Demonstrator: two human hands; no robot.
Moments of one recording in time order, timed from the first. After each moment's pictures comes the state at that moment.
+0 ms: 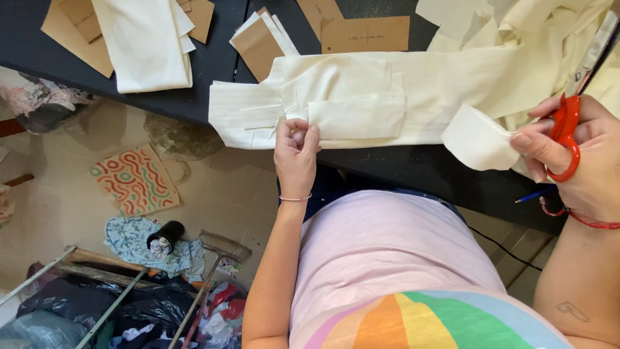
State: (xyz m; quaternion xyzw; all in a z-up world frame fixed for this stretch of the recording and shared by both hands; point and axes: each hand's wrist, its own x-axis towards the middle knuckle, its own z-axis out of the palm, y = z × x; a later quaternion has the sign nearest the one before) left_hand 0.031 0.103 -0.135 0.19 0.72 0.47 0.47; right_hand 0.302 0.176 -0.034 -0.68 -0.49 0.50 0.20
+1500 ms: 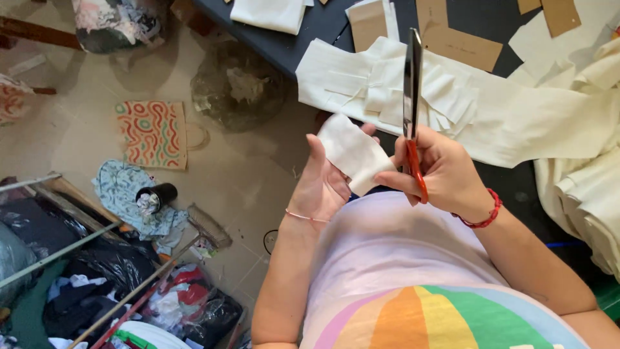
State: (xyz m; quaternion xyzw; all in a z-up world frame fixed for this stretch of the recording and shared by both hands) left_hand 0.005 0.014 -0.058 -0.08 0.30 0.70 0.64; right_hand 0.140 0.114 -0.036 -0.32 -0.58 0.73 0.16
